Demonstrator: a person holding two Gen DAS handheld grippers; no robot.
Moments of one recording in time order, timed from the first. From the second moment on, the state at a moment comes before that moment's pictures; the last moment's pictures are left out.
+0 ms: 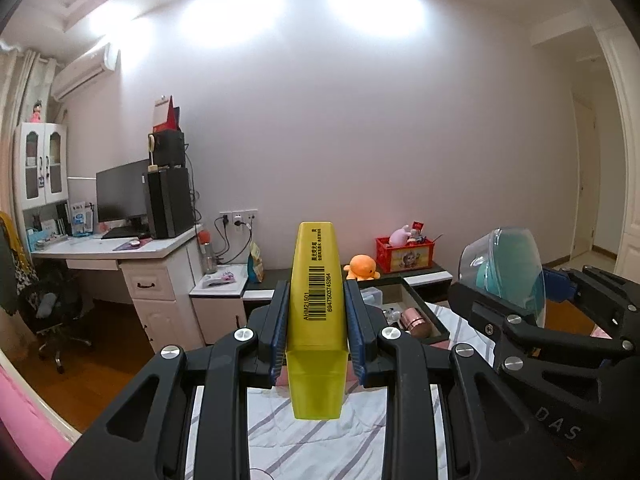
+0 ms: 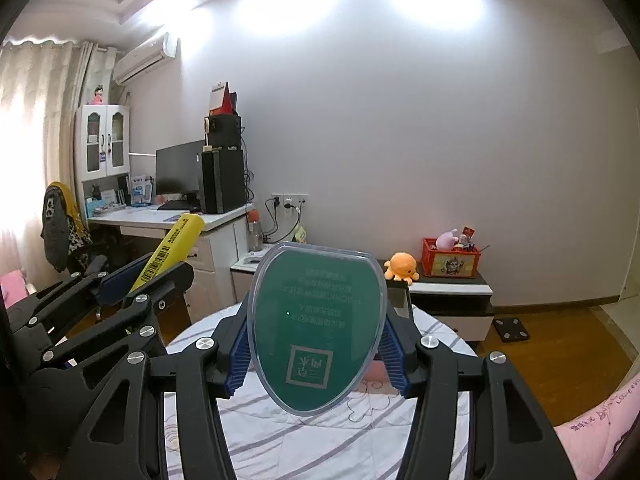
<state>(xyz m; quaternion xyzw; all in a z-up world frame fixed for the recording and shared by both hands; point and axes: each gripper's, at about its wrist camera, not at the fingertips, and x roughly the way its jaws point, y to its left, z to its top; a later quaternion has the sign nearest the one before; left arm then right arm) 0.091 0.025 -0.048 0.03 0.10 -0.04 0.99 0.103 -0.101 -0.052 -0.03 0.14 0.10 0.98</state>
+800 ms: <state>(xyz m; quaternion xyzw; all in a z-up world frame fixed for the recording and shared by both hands) 0.208 -0.005 -0.077 0.07 0.16 -0.06 0.98 0.203 -0.116 -0.076 -0.02 0.19 0.09 0.98</state>
